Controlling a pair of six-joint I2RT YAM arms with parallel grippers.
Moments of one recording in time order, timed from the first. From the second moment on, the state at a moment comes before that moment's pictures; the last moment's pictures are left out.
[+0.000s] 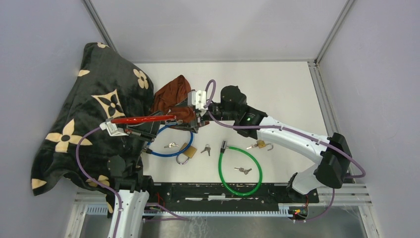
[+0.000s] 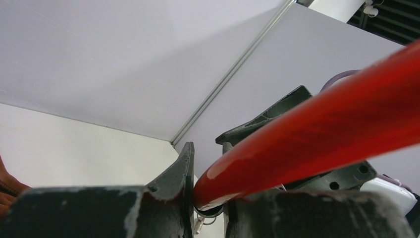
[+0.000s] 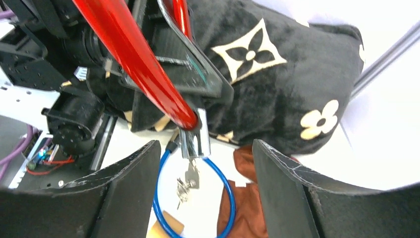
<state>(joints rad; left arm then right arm) -0.03 0.21 0.25 0.53 0.35 -1.03 0.99 1.52 1.29 0.24 -0.57 -0.29</state>
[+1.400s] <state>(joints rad) -0.03 0.25 0.27 0.32 0.26 -1.15 1.03 1.55 1.16 0.29 -0.29 -0.37</state>
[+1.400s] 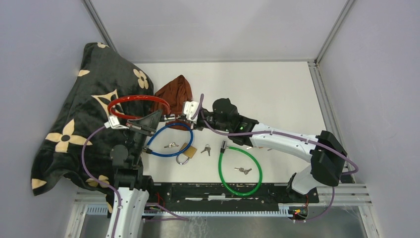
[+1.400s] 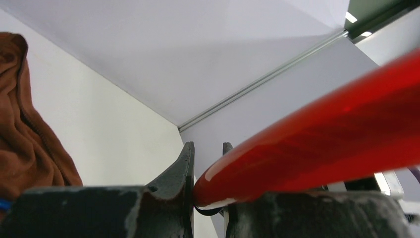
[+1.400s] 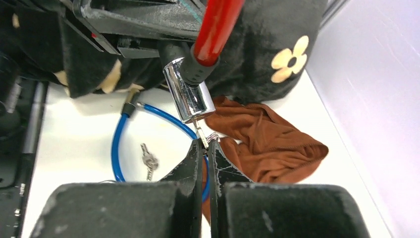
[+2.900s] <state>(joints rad) -0.03 0.27 0.28 0.21 0.27 -1.19 1.08 1.55 1.17 0.15 -0.23 -0.74</state>
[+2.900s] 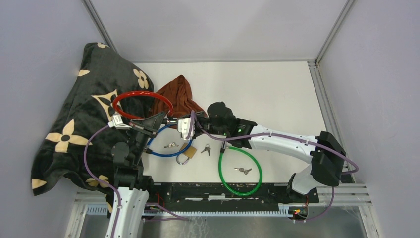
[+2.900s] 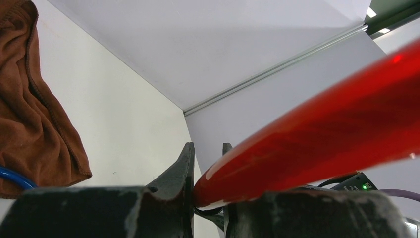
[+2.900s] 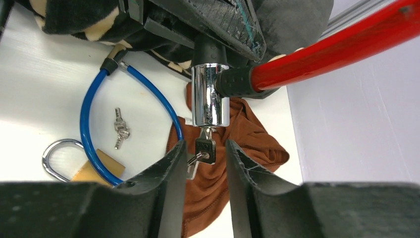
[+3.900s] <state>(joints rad) -0.02 0.27 0.28 0.24 0.25 -1.18 1.11 1.59 1.16 0.27 -0.08 -0.67</state>
